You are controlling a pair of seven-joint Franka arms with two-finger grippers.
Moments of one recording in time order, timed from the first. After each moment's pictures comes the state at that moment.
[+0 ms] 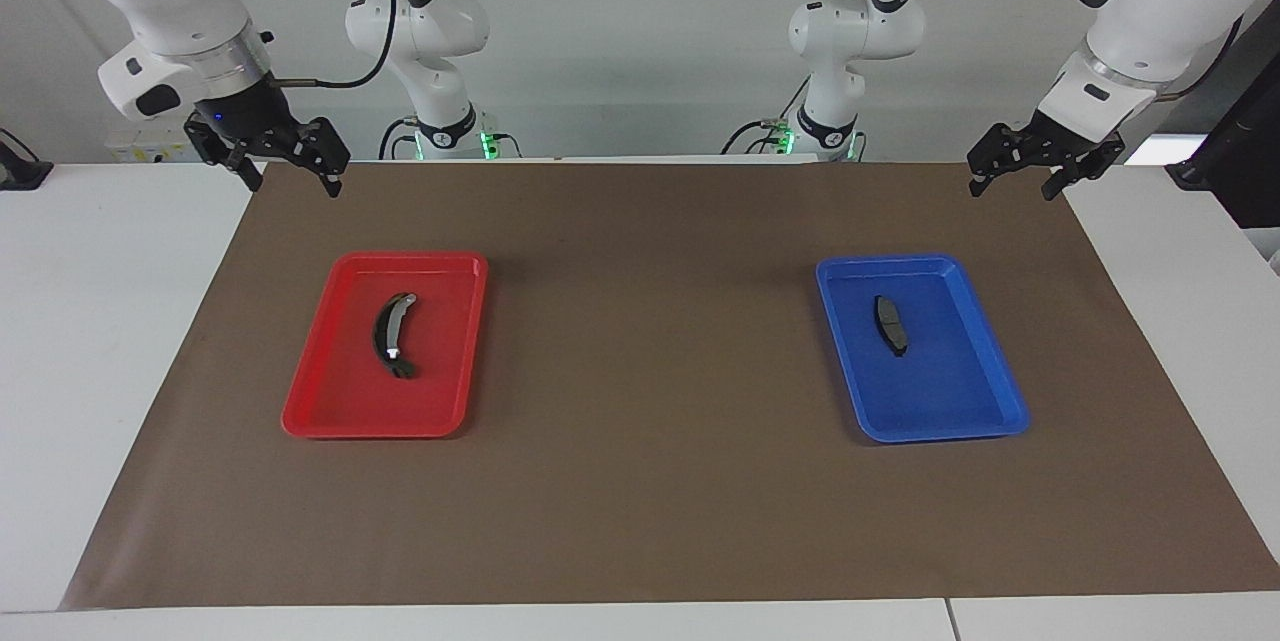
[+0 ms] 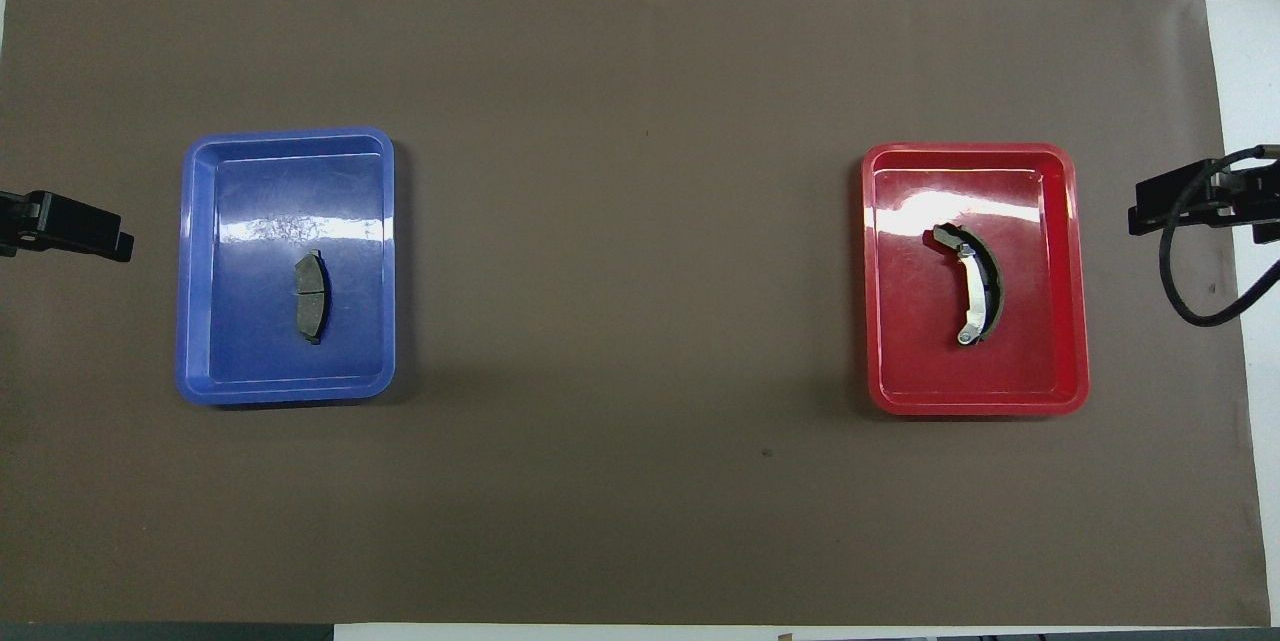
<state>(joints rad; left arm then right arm) -0.08 -0.02 0.05 -1.59 -0.01 1.51 0.11 0.03 -0.02 -0.05 -1.57 -0.03 1.51 0.09</state>
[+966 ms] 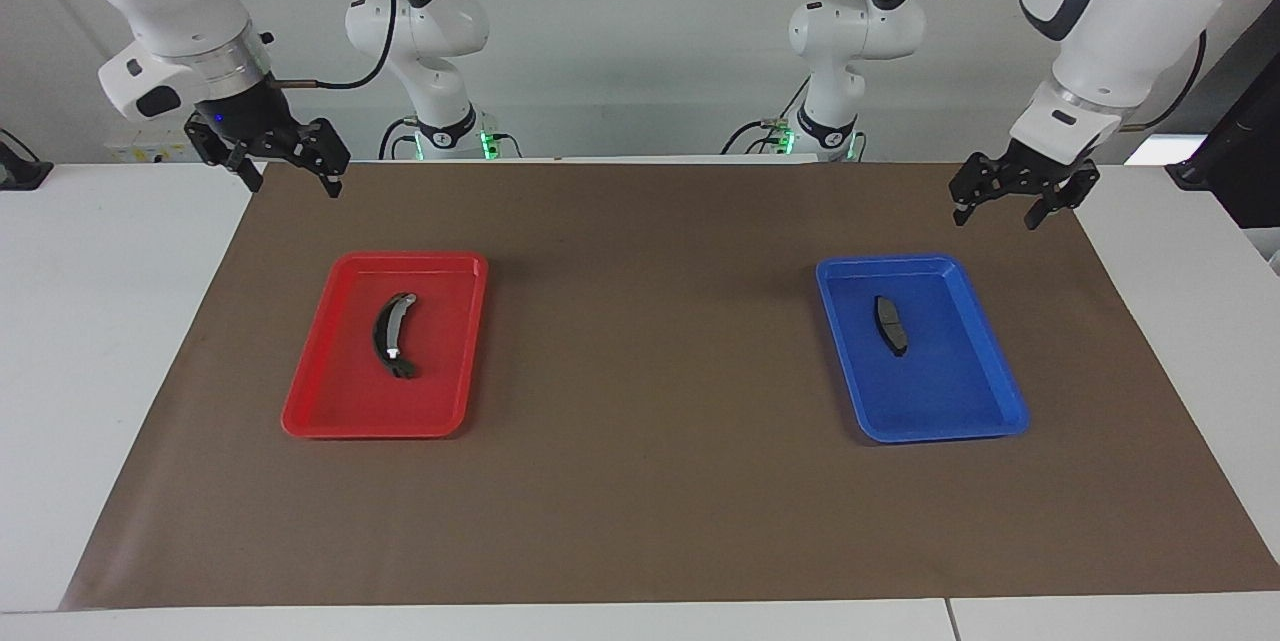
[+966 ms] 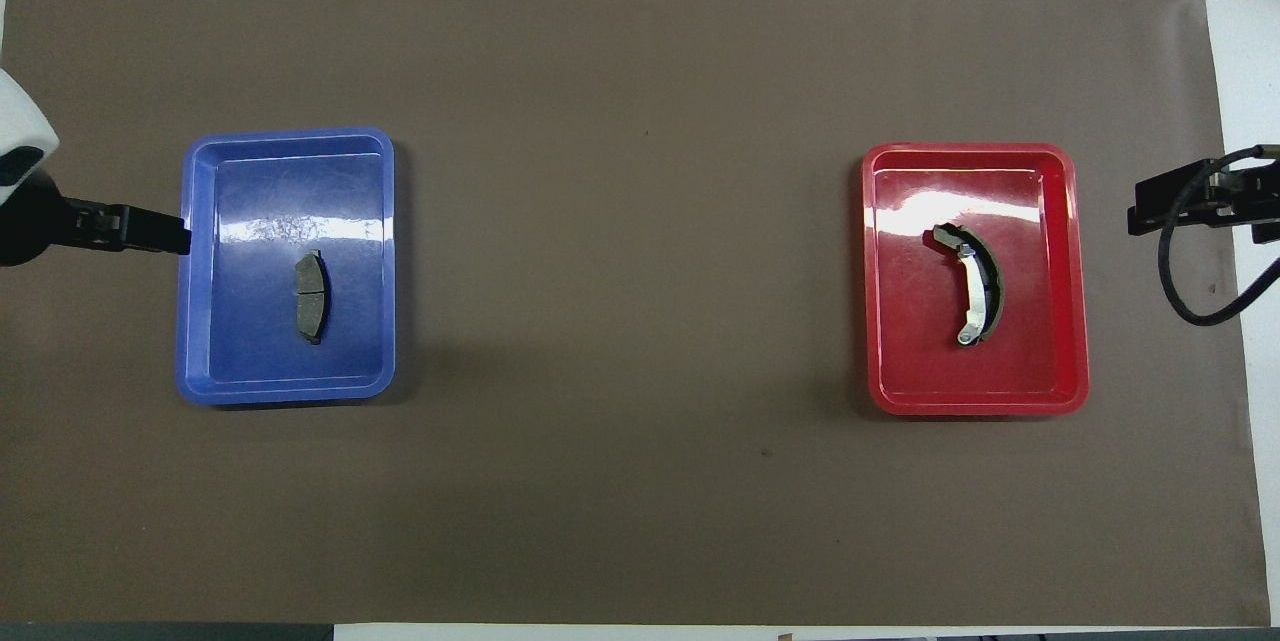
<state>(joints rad) -0.10 -0.10 0.03 -1.90 -0.02 1.85 0.11 0.03 -0.02 -0.05 -1.57 -0.03 1.51 0.09</state>
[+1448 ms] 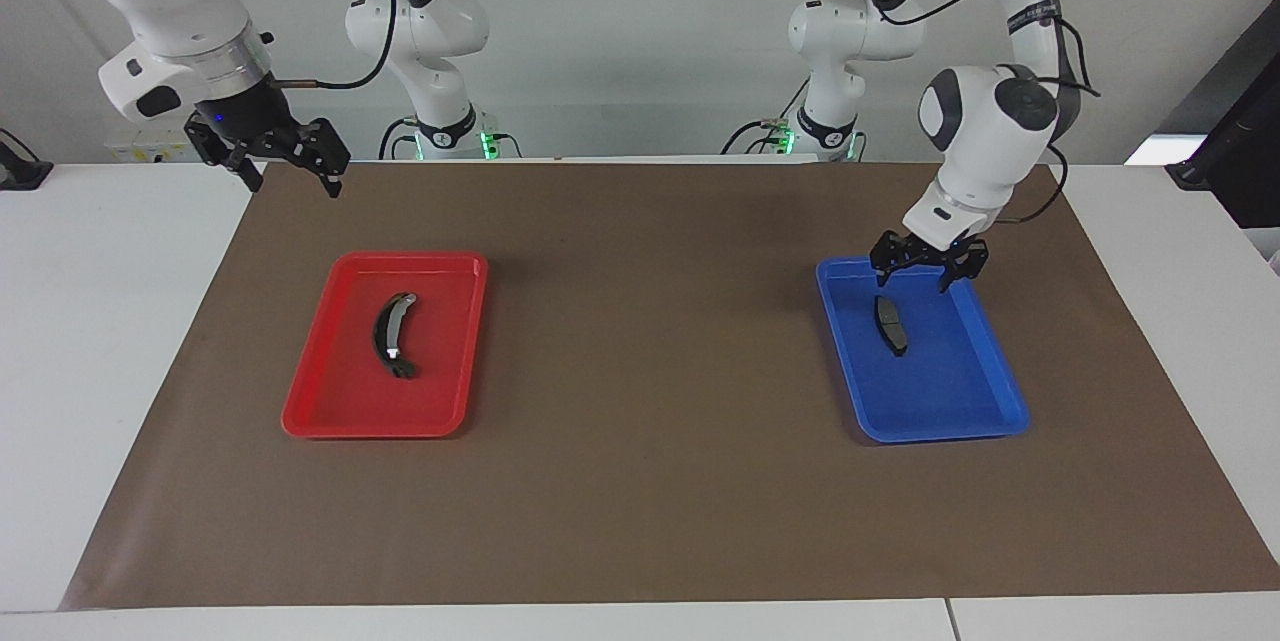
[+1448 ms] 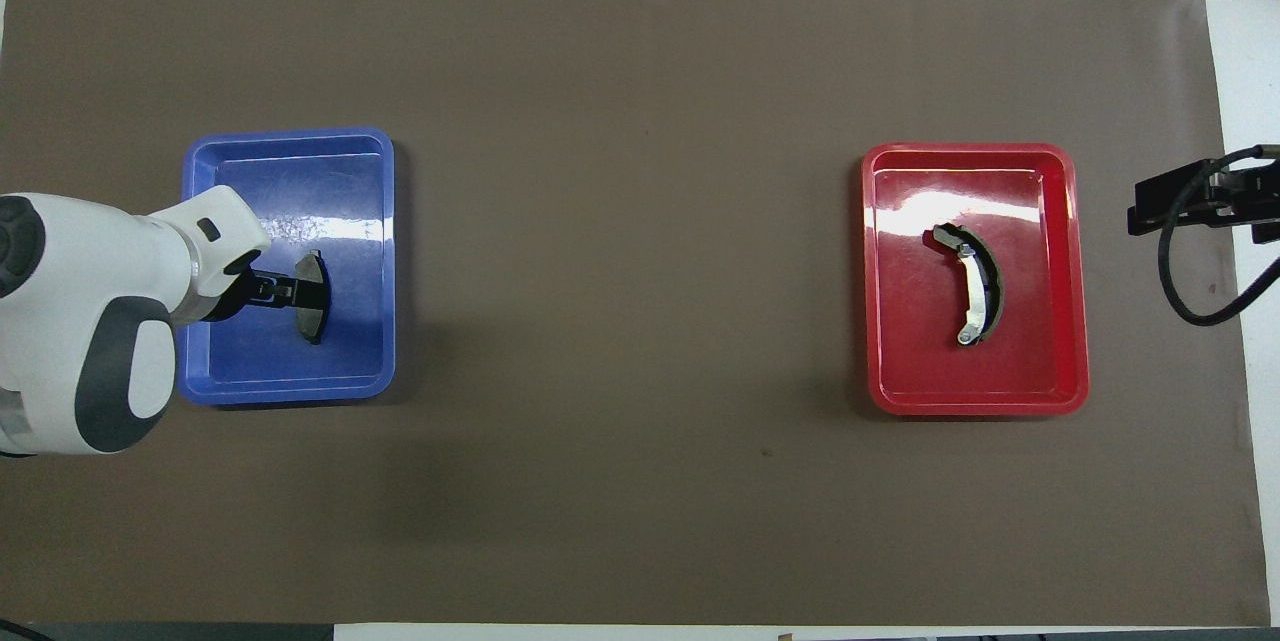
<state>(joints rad) -0.14 -0.02 0.03 -2.29 -0.02 2.31 0.11 0.03 -0.02 -0.05 -1.57 -0.03 1.51 0.09</state>
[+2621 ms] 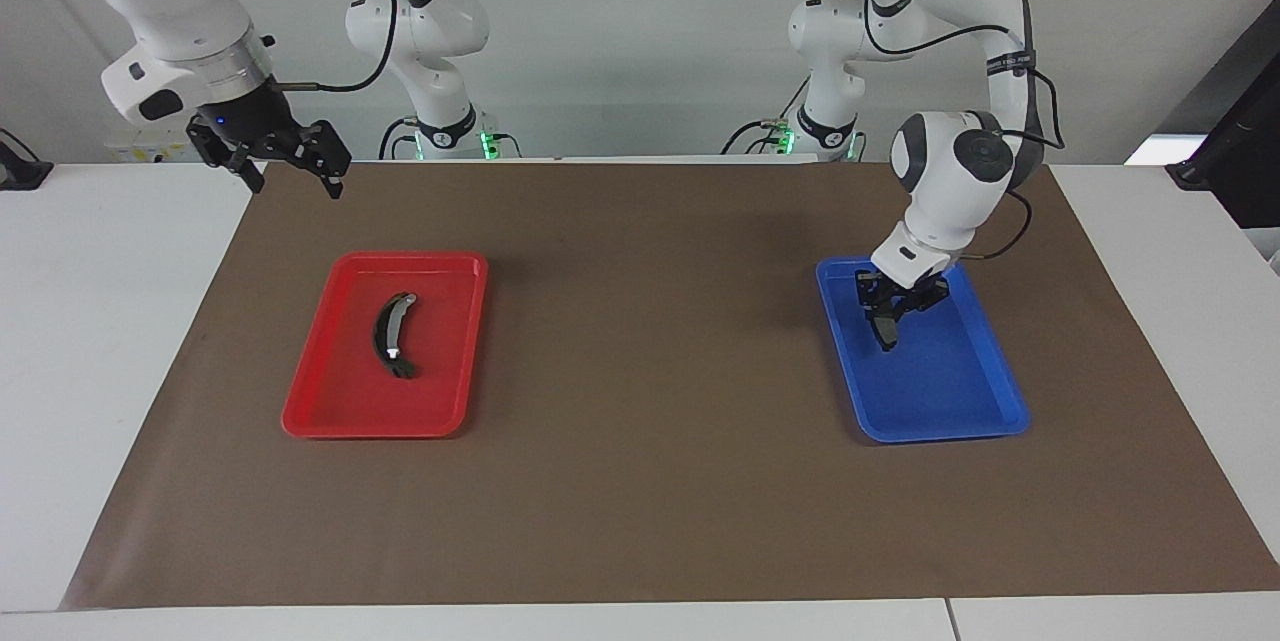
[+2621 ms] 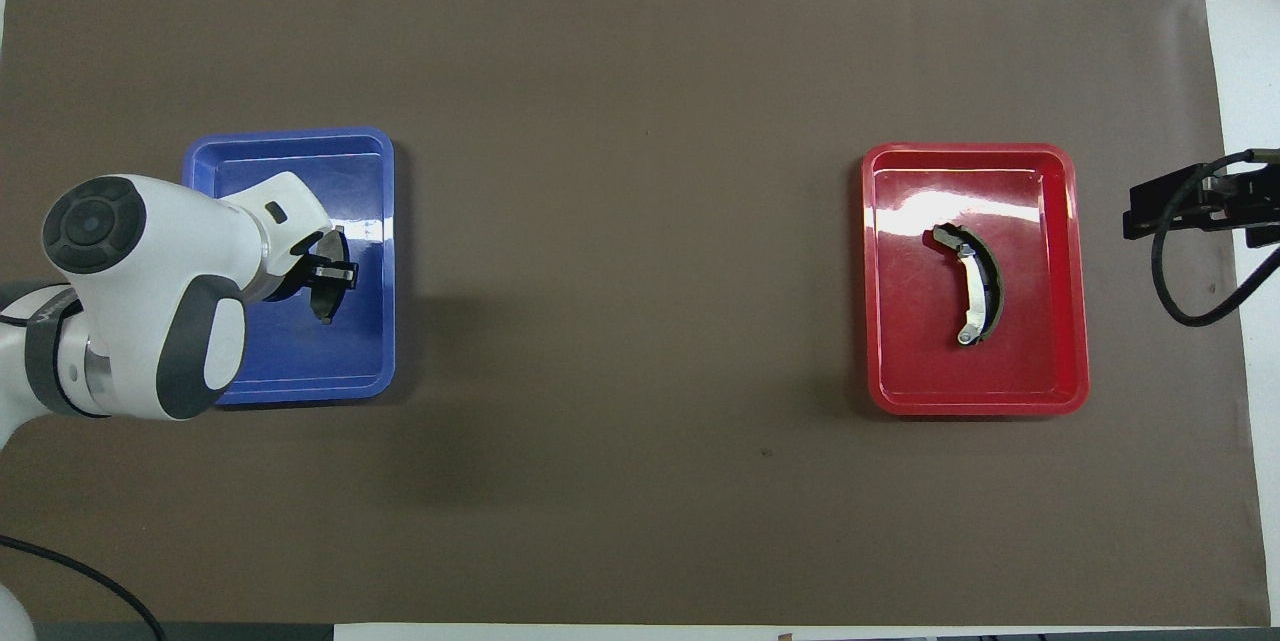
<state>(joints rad) -0.26 0.07 0.03 -2.18 -0.02 2.30 -0.02 0.03 -0.03 -0.05 -1.60 -0.03 1.54 0.09</state>
